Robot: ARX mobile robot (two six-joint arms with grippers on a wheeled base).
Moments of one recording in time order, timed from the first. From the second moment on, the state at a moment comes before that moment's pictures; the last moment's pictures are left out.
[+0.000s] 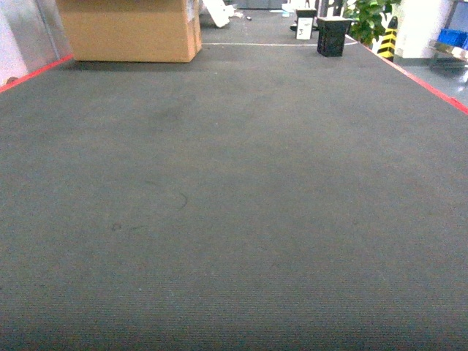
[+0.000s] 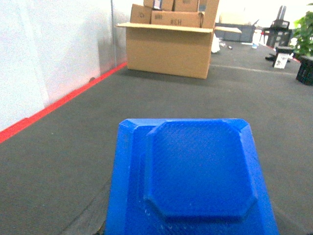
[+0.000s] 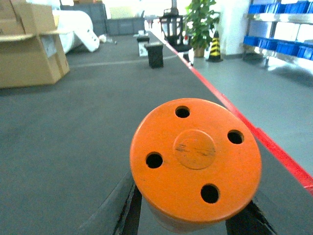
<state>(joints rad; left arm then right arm) -0.24 1.04 0.22 0.87 -0.45 -0.01 0.20 0.94 0.27 0.67 0.36 0.08</state>
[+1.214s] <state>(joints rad) 0.00 0.20 0.04 0.16 0.00 0.00 0.00 0.20 0.04 0.16 0.00 0.01</state>
